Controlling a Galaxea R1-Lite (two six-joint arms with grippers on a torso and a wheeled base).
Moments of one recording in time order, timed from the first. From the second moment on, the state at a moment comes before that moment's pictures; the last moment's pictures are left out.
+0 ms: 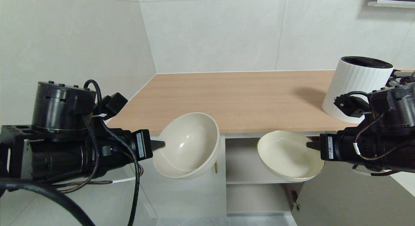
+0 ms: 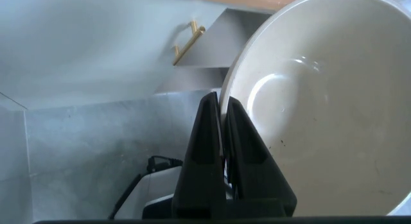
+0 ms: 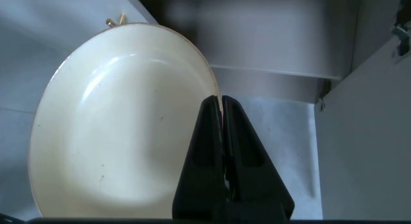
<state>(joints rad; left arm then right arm) -0.44 1.46 -0.84 -0.09 -0.08 -0.52 0.45 1.49 -0.85 -0.07 -0.05 0.33</state>
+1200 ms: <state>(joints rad) -0.44 1.47 -0.84 -0.09 -0.07 -0.52 0.44 1.53 -0.85 -0.08 -0.05 0.33</state>
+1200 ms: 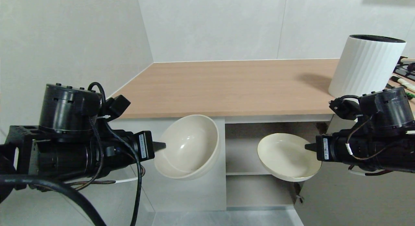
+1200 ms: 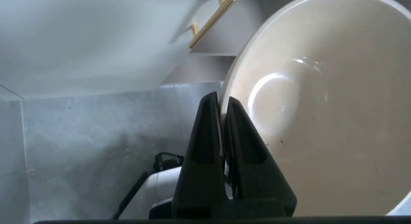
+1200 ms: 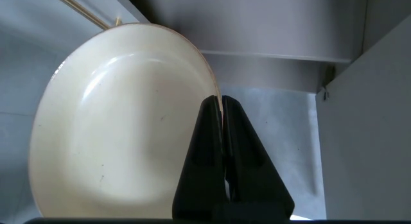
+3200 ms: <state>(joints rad) -0.44 1.55 -0.88 -0.09 -0.08 -0.48 0.42 1.80 -0.90 -0.34 -0.07 0.26</state>
